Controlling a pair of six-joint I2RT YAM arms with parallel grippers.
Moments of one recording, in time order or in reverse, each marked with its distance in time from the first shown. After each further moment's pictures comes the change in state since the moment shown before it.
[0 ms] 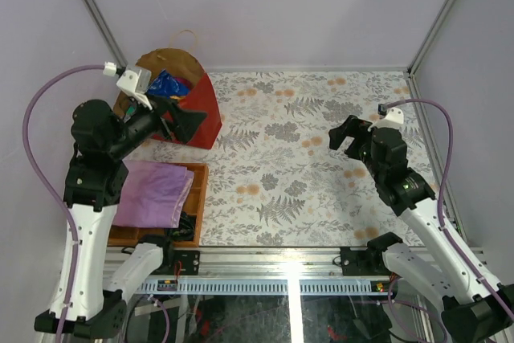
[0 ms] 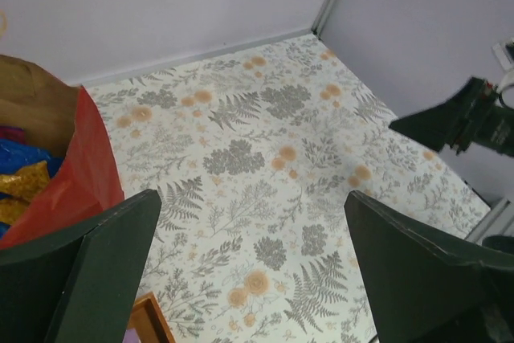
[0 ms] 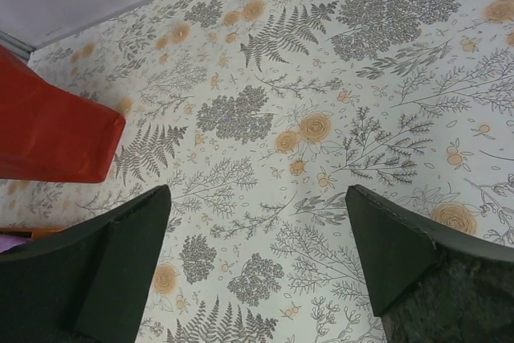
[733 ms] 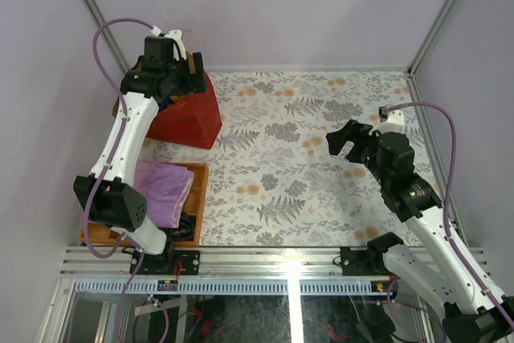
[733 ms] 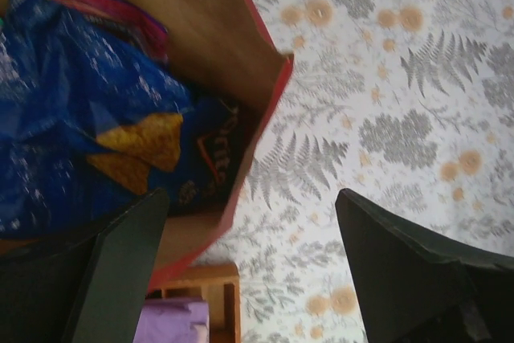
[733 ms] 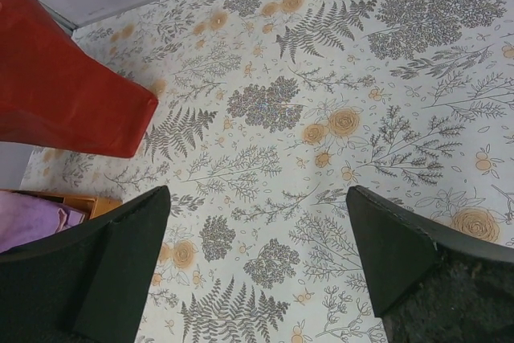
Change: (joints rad) left arm -0.013 0.731 0.425 -0.277 -0.469 0.000; right arm 0.000 -0.067 0.000 -0.023 -0.111 -0.020
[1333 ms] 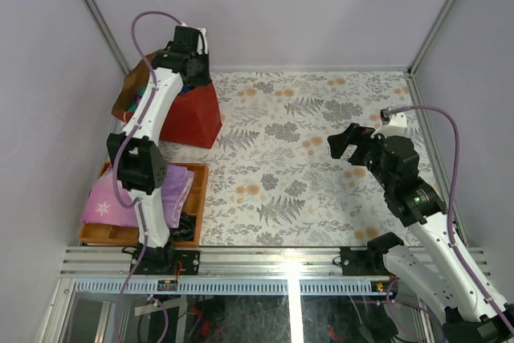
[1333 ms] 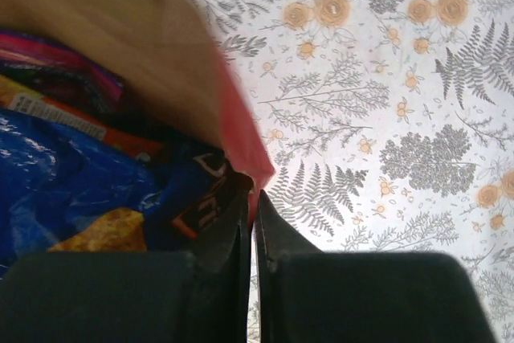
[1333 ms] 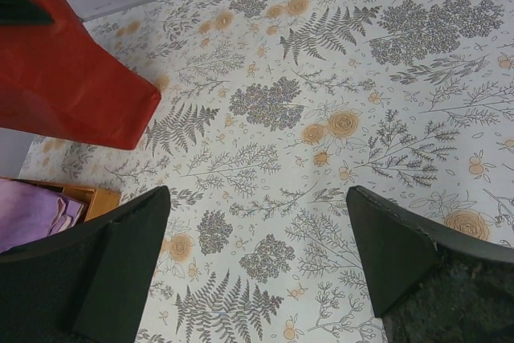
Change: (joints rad) left arm -0.021 0.380 0.294 -0.047 -0.026 0.025; right arm 0.000 -0.047 0.000 -0.025 -0.020 -0.040
